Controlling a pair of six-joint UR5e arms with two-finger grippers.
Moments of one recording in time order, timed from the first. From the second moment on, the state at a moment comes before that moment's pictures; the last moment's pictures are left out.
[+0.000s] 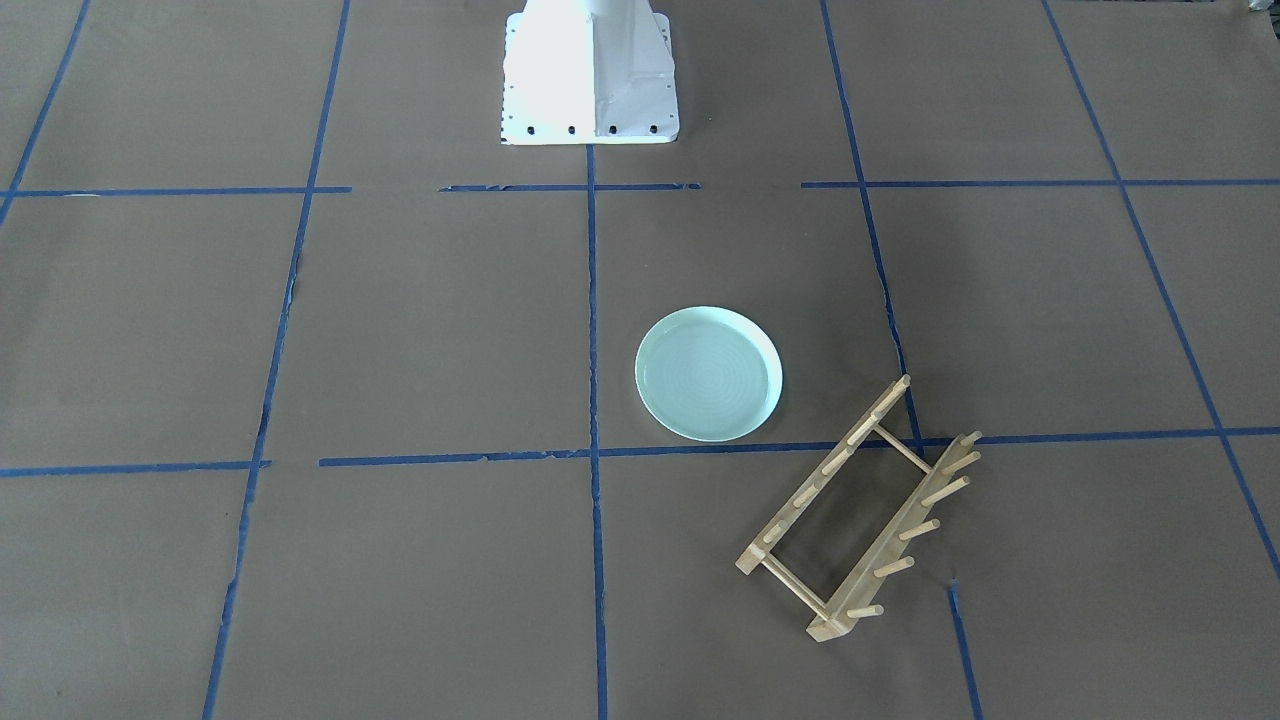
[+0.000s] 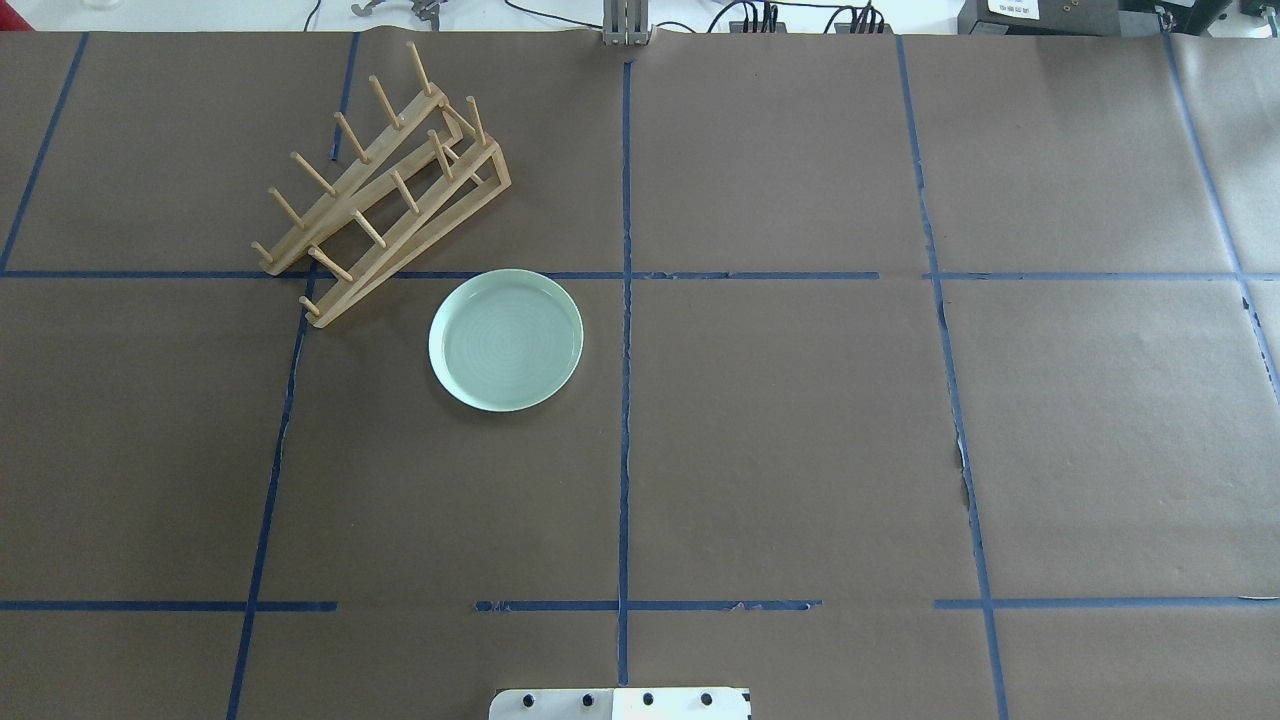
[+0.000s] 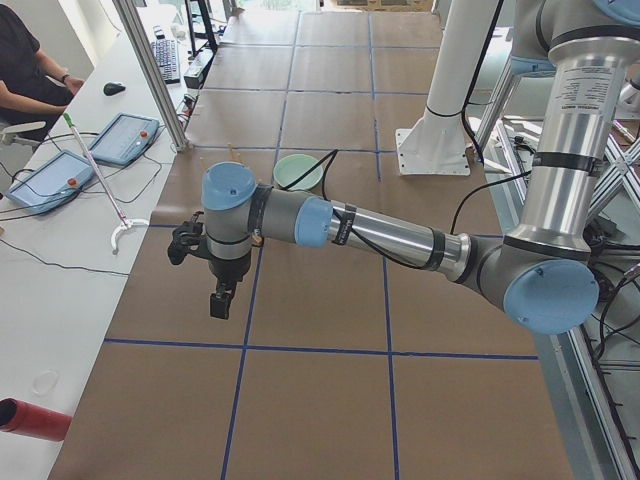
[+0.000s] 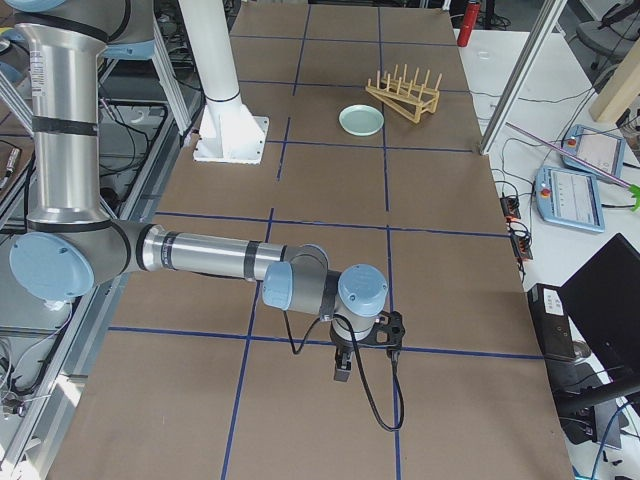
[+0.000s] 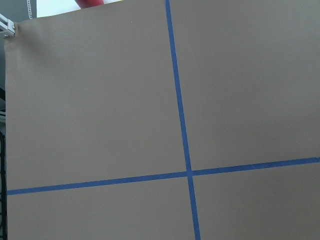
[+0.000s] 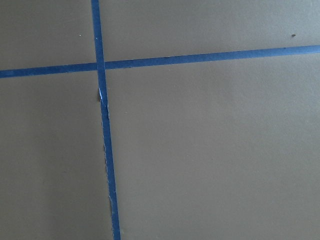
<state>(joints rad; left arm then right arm) -1.62 -1.71 -1.69 -1.50 -2.24 0.02 1.62 -1.62 1.56 -1.63 2.31 -0.02</state>
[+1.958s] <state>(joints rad) -1.43 -1.75 -1.89 -1.49 -2.17 0.01 1.62 -1.62 1.56 -1.63 2.31 -0.02</state>
